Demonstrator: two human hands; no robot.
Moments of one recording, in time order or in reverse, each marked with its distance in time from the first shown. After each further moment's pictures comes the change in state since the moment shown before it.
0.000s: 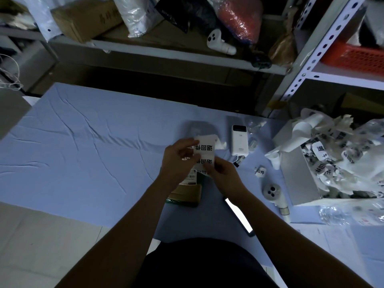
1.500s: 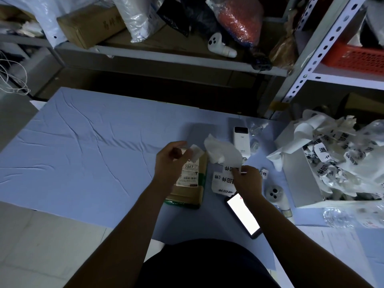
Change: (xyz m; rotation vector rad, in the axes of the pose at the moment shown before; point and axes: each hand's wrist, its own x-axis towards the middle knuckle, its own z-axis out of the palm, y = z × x) left_hand -0.006 0.006 -0.014 -0.109 0.182 -0.175; right_hand 0.009 0.035 -0.042 -0.437 0.489 0.282
